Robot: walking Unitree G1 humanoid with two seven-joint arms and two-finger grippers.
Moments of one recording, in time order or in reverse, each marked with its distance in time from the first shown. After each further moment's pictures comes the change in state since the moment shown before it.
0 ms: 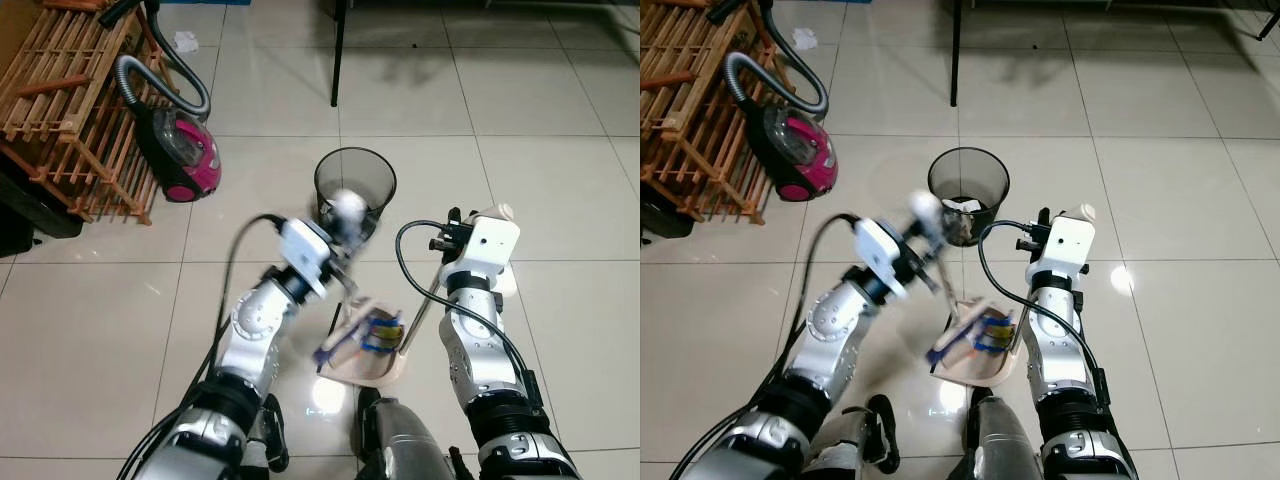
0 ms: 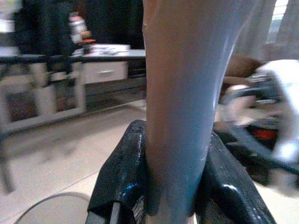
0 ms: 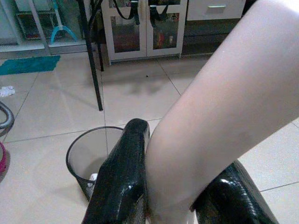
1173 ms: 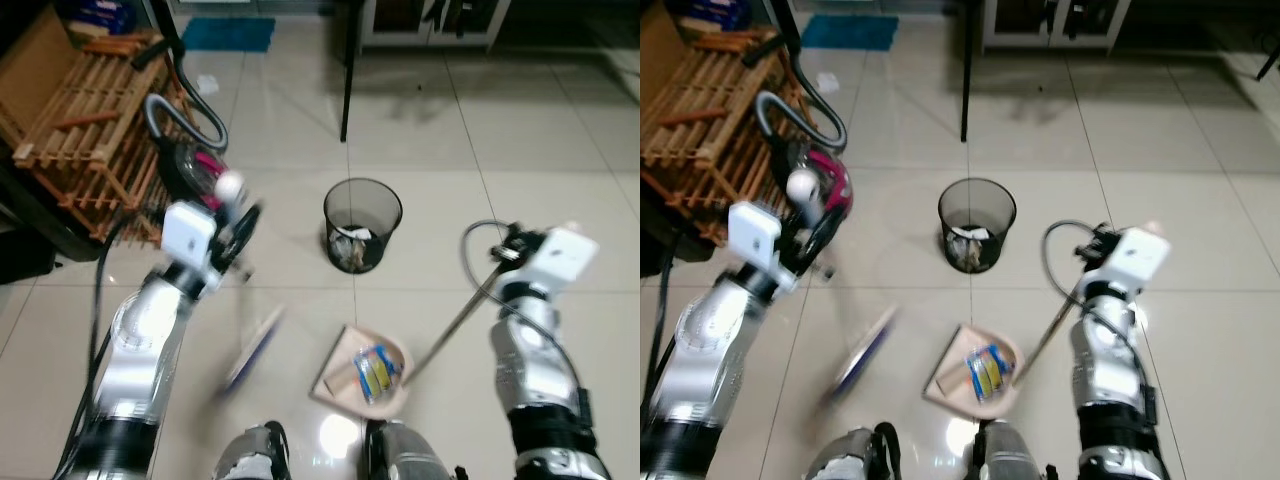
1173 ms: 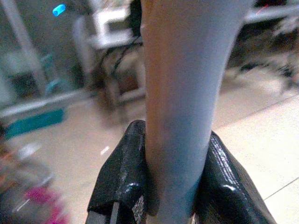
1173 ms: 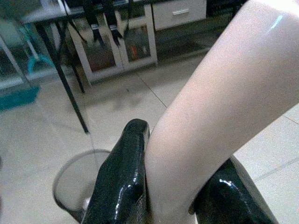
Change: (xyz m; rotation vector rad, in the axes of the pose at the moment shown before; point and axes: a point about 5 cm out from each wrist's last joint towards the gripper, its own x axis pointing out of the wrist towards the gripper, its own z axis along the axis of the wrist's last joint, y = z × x) left arm -0.102 0.080 0.033 0.141 0.297 0.433; right arm 0.000 -0.068 0.010 0.136 0.031 -0.170
